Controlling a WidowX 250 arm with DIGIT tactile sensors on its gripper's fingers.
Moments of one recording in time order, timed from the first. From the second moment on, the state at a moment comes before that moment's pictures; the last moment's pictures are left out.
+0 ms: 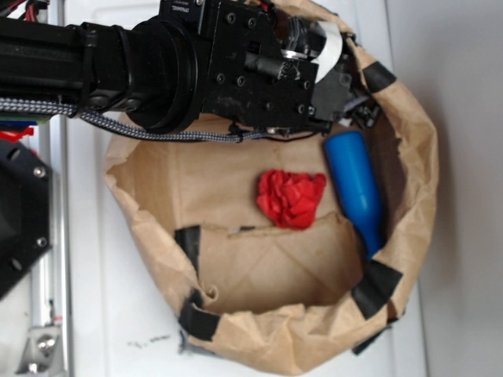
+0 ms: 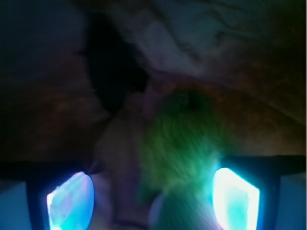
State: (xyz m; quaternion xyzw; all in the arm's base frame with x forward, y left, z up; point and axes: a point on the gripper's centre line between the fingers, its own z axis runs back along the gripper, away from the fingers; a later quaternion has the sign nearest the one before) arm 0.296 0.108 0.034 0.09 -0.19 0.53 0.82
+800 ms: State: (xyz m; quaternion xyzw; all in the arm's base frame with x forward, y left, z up) arm 0.306 0.123 0.013 0.12 -0.18 0.56 0.80
